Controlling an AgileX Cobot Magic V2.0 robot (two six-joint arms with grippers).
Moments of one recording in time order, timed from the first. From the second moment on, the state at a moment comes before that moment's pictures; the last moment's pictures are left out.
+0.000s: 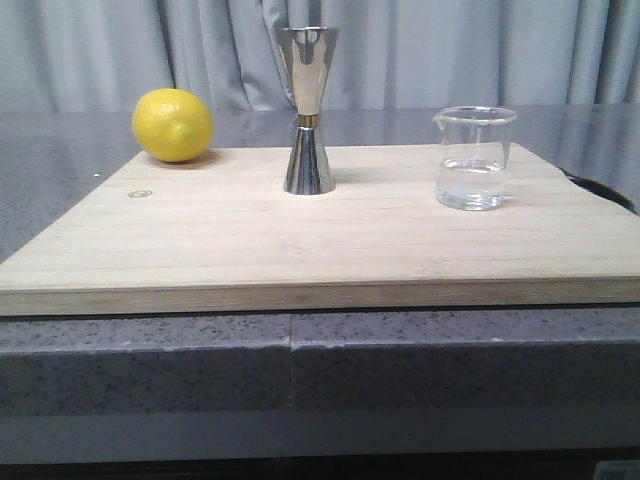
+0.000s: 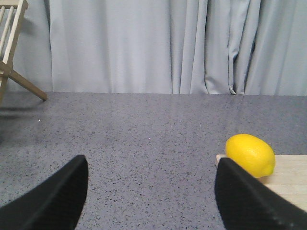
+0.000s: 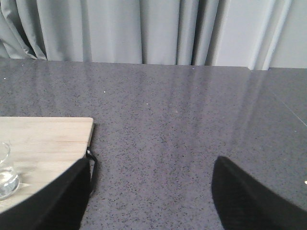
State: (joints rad) left arm -0.02 0.42 -0.59 -0.09 0.36 0.09; right arm -0.05 0.32 -0.58 -0.08 0.50 0.01
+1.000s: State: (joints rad) left arm -0.02 0.79 -0.88 -0.24 0.74 0.31; right arm -0.05 0.47 -0.61 -0.03 0.61 0.01
